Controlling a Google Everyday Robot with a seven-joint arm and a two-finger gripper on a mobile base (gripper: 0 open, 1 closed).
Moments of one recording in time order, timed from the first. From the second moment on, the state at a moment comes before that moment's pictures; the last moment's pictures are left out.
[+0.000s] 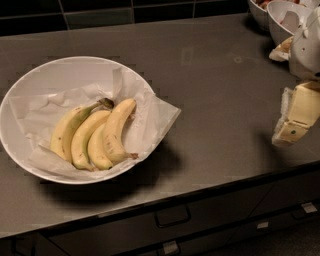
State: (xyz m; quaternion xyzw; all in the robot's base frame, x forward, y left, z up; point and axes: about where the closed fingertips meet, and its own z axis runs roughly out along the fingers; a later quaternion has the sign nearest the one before) arm 0.438 -0.217 0.976 -0.60 0.78 -0.03 0.16
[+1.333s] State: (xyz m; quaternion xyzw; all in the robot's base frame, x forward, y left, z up) arm 0.469 -0.105 0.986 -0.77 0.62 0.00 0.16
